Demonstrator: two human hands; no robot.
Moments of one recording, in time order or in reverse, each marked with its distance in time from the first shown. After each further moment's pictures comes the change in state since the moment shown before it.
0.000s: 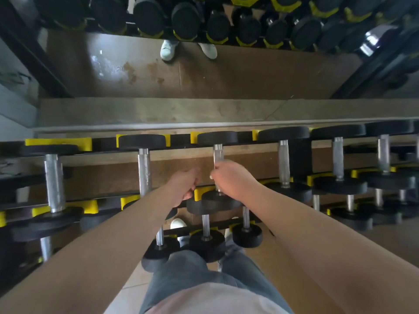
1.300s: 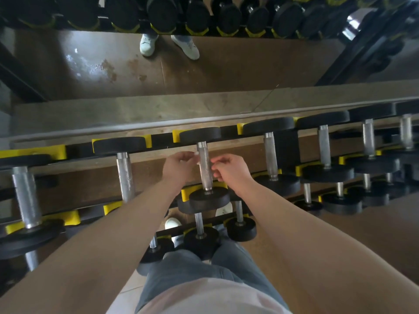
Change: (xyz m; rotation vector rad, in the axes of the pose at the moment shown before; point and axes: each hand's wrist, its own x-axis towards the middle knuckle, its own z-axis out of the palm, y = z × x) left_hand 0.017 0.022 0.036 0.124 0.195 0.405; right_hand -0.016 0.024 0.011 1.376 0.204 0.773
